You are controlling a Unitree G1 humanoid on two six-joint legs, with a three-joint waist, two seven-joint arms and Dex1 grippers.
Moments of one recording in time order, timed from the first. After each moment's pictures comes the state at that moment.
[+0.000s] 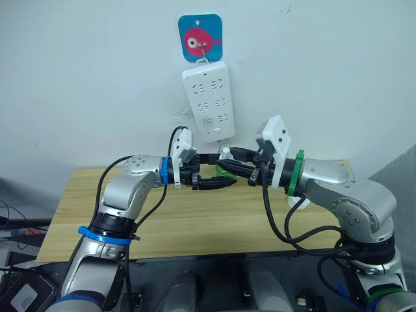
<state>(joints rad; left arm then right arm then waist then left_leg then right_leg) -0.58 0.46 -0.14 0.05 -0.48 0.43 -1.22 -0.57 -0.42 0.10 -0.60 0.65 1.03 0.48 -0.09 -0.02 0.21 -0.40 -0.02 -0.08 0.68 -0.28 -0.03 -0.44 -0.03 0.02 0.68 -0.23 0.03</state>
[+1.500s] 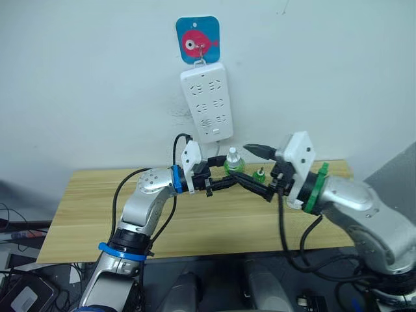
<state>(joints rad) -0.47 0.32 -0.14 0.05 -0.37 0.16 -1.04 -0.37 -0.48 0.14 -0.78 0.45 0.84 0.41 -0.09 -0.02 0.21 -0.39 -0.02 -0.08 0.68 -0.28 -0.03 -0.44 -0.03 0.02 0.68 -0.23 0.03</state>
